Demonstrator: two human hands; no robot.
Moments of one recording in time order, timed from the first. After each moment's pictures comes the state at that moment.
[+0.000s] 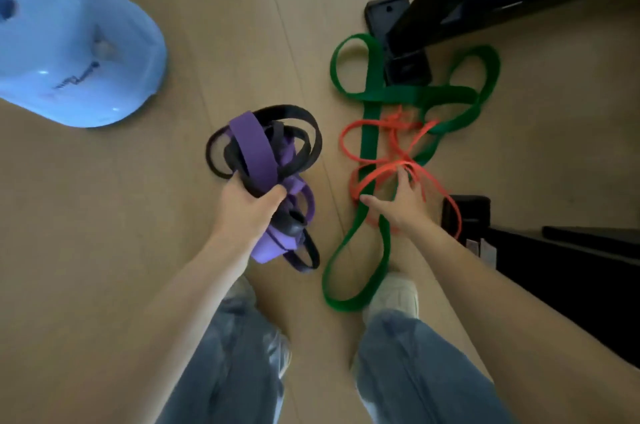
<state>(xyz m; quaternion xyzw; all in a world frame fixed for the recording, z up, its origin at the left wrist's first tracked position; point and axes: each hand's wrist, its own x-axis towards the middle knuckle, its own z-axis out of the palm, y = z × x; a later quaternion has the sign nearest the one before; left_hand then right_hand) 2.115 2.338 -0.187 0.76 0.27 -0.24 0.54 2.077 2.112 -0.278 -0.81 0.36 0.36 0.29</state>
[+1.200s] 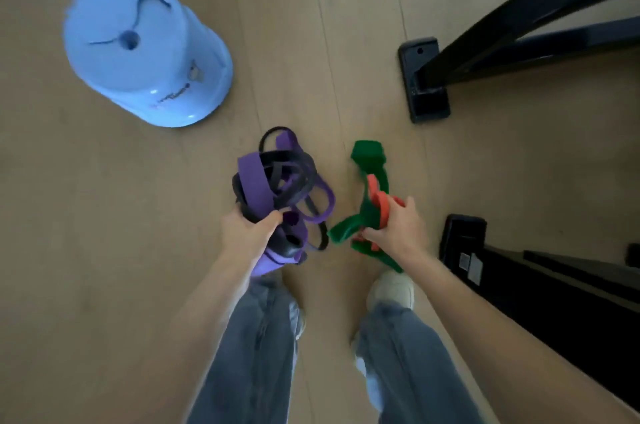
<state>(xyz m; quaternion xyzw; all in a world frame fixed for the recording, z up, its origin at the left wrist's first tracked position) 2.107 2.387 -0.097 0.73 0.40 -0.22 0.51 2.087 2.169 -0.150 -0.88 0.20 0.36 0.24</state>
